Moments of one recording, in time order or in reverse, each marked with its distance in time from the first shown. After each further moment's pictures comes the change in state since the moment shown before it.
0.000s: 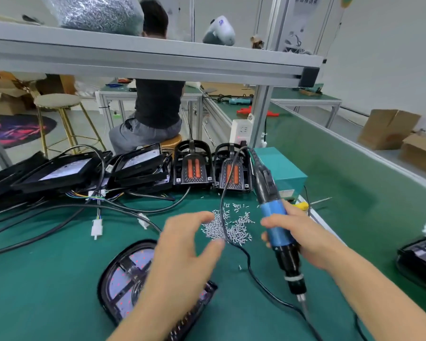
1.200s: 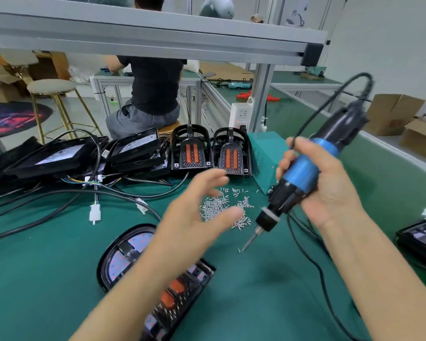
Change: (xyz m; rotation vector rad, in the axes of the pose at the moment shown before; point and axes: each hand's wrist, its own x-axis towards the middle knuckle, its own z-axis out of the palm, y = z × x) left_hand 0.023 0.008 0.001 -0.224 -0.170 0.073; right_hand -0.014 -0.054 0.016 0.672 0.209 -0.362
